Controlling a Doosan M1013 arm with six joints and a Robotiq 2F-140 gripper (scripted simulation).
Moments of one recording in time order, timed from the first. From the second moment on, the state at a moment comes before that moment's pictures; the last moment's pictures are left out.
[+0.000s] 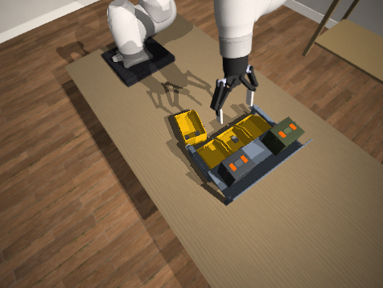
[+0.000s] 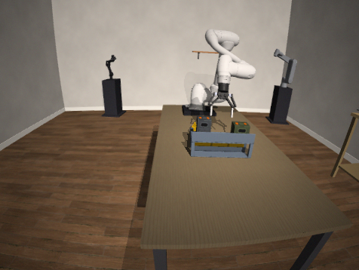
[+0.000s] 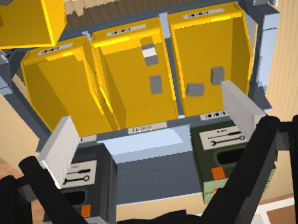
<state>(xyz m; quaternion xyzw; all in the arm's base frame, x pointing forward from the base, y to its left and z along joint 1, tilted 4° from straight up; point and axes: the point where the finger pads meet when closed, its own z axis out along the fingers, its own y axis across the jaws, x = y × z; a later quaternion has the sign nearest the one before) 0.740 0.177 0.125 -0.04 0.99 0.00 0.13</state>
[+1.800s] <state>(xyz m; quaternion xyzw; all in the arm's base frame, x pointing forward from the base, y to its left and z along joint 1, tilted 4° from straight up) 0.740 0.177 0.124 -0.04 0.99 0.00 0.13</state>
